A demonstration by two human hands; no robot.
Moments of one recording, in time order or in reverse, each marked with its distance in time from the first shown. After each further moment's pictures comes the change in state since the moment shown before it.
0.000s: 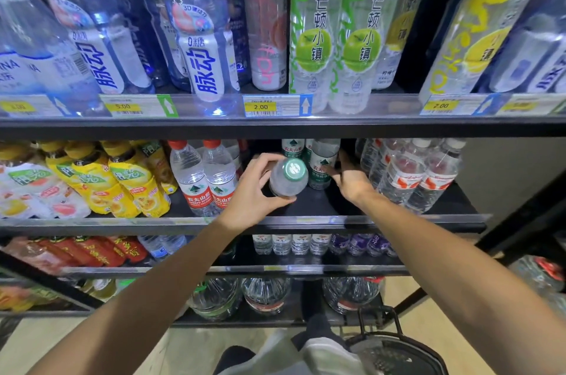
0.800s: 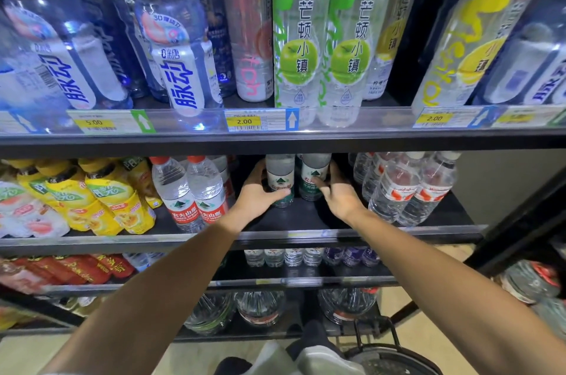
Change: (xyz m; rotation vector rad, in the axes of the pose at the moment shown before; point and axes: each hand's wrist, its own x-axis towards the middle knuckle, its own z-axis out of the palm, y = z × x) left_hand 0.060 -0.064 0.030 0.099 0.080 -0.259; right_hand -0.001 0.007 0.011 0.088 -0.010 0.025
